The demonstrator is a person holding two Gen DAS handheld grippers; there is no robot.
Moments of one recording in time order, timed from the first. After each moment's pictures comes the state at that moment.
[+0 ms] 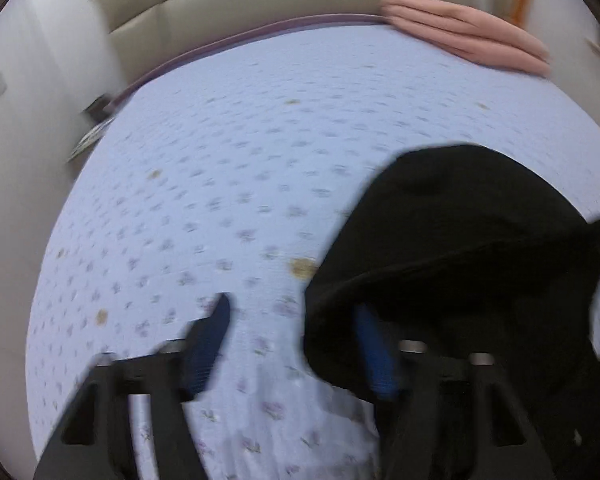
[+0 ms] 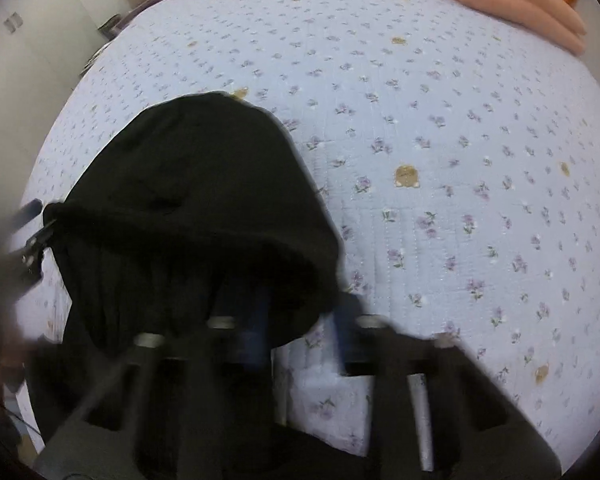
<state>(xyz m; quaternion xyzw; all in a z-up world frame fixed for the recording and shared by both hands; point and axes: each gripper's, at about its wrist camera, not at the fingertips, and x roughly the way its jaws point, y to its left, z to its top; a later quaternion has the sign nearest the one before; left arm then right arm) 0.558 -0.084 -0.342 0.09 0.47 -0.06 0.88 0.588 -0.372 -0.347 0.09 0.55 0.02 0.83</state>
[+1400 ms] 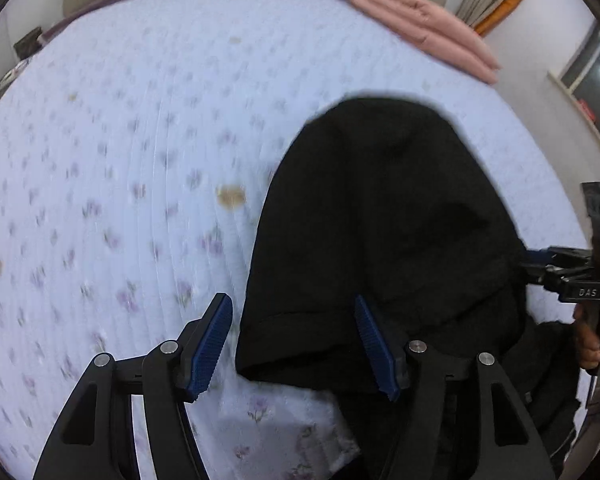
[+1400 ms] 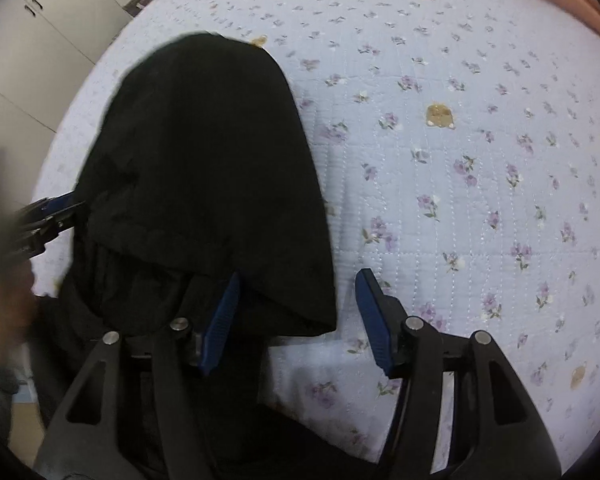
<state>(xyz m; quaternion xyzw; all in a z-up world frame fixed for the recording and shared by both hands) 0.564 -0.051 -0.367 0.00 0.53 -0.21 0.82 0.564 -0.394 -0.378 0.12 0.59 0.14 0.79</state>
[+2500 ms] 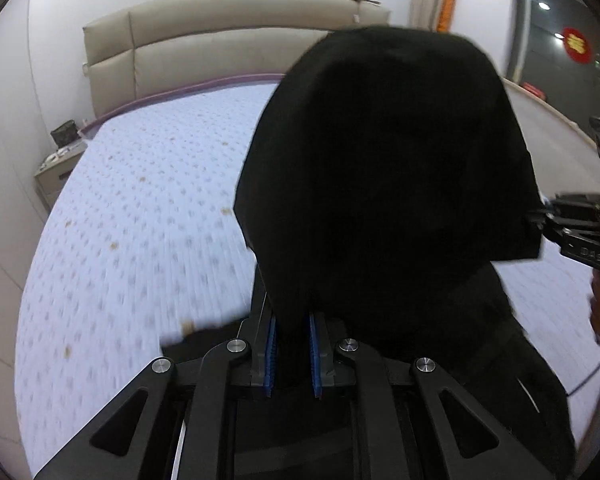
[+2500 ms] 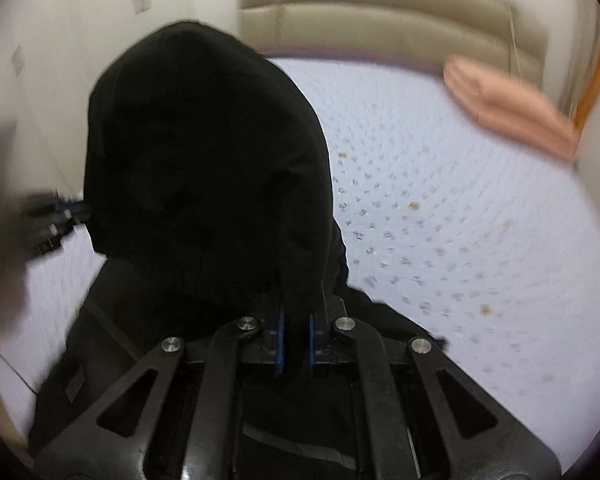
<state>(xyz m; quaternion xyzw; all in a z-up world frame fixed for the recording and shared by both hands) 0.255 -0.029 -0.208 0.06 0.40 -0.22 0.89 0.274 -0.308 -0.185 -0.09 0.38 0.12 0.91</state>
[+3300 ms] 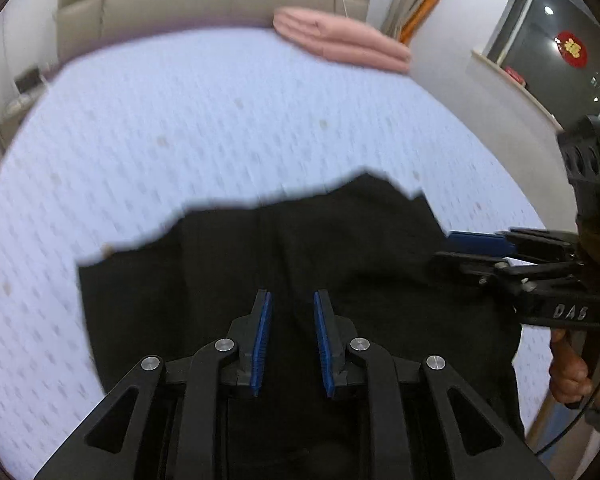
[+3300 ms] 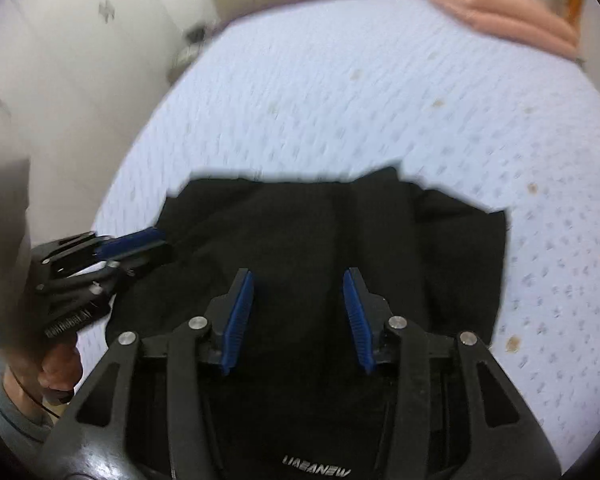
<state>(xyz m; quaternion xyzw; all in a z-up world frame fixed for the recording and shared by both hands) 0.229 -0.069 -0.246 0.01 0.50 -0.26 0.83 0.292 -0.284 -0.237 0.08 0.54 0.14 0.83</state>
